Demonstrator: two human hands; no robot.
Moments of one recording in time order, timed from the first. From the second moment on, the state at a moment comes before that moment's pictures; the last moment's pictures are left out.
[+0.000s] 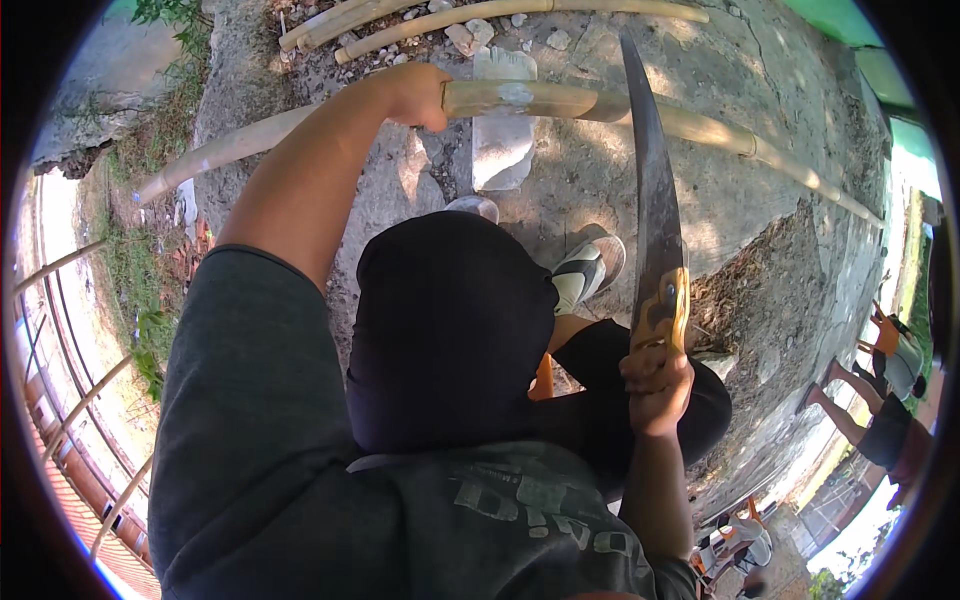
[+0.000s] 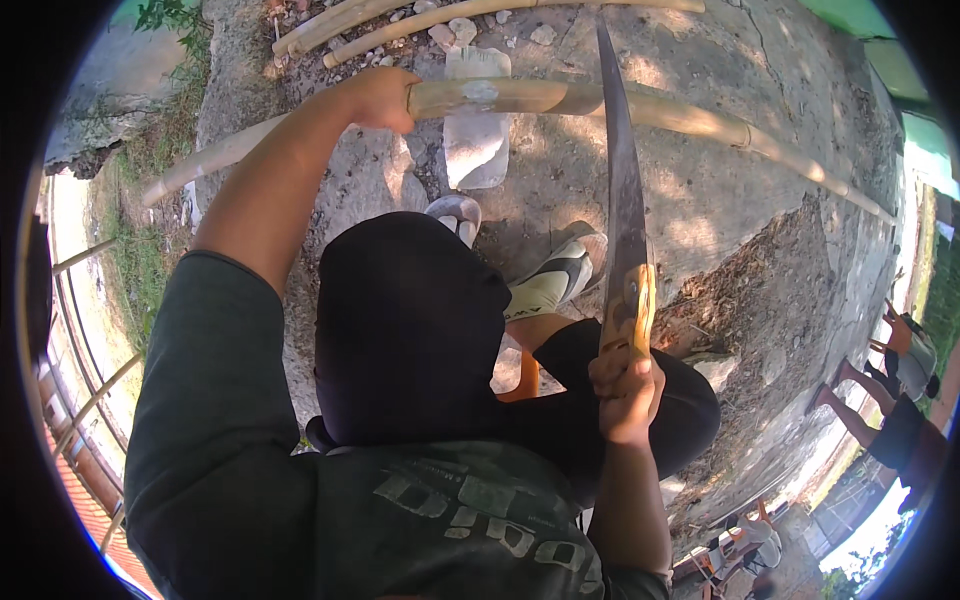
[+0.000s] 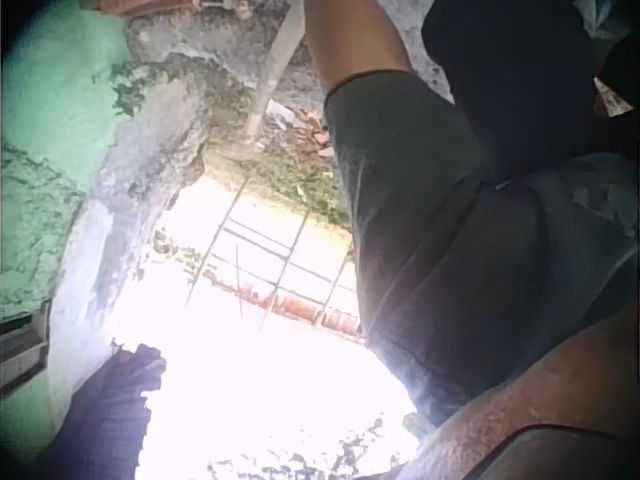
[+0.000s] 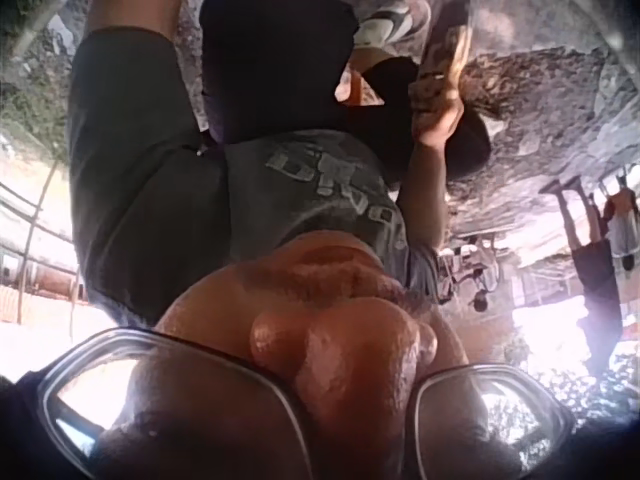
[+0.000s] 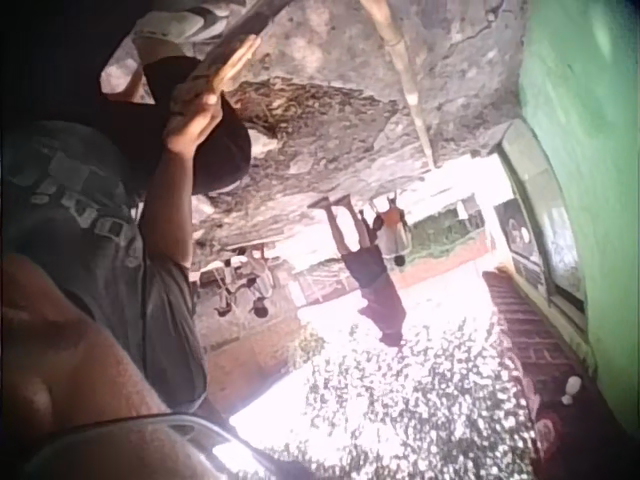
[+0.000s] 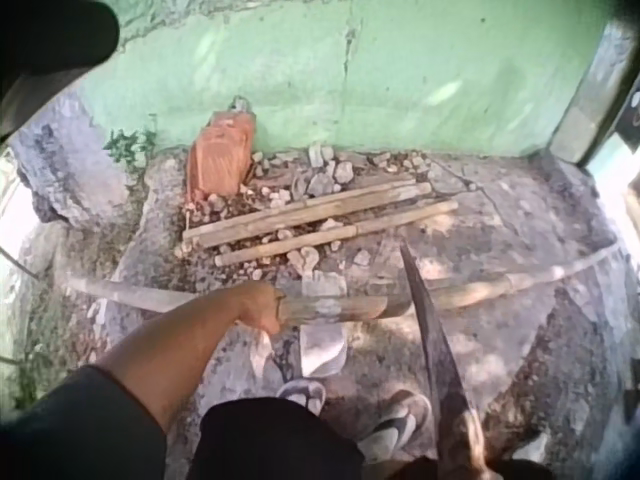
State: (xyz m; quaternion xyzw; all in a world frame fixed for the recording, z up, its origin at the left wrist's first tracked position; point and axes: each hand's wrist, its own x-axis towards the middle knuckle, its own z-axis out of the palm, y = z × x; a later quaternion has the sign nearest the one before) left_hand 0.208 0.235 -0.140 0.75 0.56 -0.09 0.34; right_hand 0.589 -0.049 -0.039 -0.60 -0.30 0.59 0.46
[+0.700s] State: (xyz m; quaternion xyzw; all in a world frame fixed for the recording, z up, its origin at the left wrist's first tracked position) left_hand 0.228 0.252 -0.149 0.72 0.53 -0.10 0.44; right_hand 0.560 0.098 -0.070 -0.60 -0.42 0.55 0.39
